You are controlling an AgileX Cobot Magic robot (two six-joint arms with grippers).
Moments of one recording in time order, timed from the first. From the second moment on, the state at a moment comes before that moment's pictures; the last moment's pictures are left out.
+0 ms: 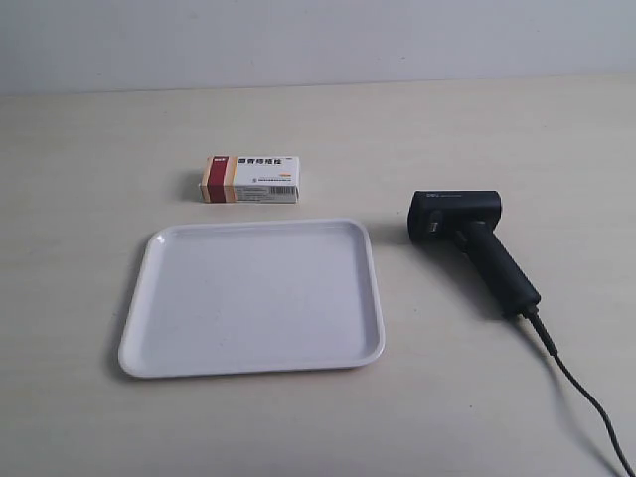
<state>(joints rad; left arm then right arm) -0.01 0.01 0.00 0.07 0.19 -0.06 0.08 0.01 0.00 0.19 0.16 -0.14</state>
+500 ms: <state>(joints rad) -0.01 0.01 0.00 0.04 -0.39 -0.30 0.08 0.01 0.00 0.34 0.05 -0.14</state>
